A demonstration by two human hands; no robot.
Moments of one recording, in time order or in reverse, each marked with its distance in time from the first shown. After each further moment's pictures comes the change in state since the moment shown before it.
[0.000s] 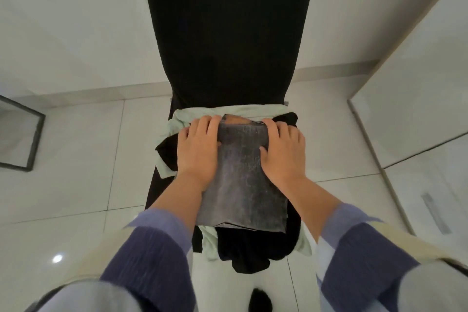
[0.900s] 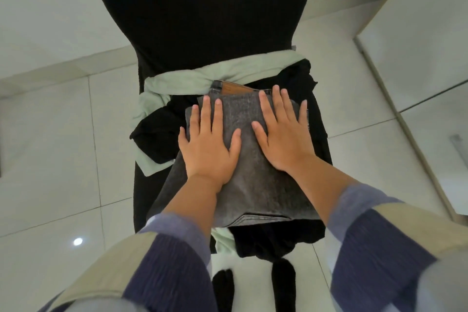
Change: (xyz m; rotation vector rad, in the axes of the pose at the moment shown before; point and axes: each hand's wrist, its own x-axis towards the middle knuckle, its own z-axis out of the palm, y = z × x) left_hand 0.004 -0.019 0.124 -0.035 -0.212 -0.033; right_hand 0.016 0.010 0.108 -0.072 -0.217 0.018
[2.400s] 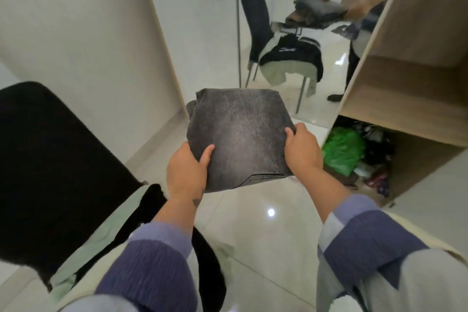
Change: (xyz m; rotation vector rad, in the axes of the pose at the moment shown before) left_hand -0.132 0.299 -0.257 -0.527 0.024 0.540; right_hand -0.324 0.186 -0.299 0.524 0.702 1.171
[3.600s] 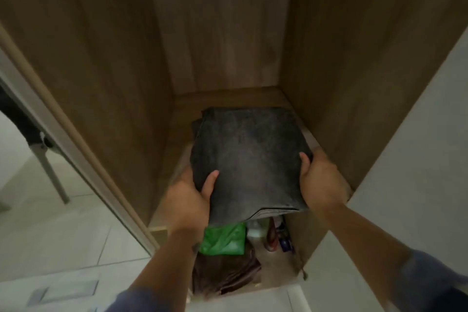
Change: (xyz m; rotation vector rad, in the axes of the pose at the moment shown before) left_hand 0.095 0.356 0.578 -0.122 -0.293 0.599; right_hand 0.363 0.454 -0.125 -0.206 0.527 0.430
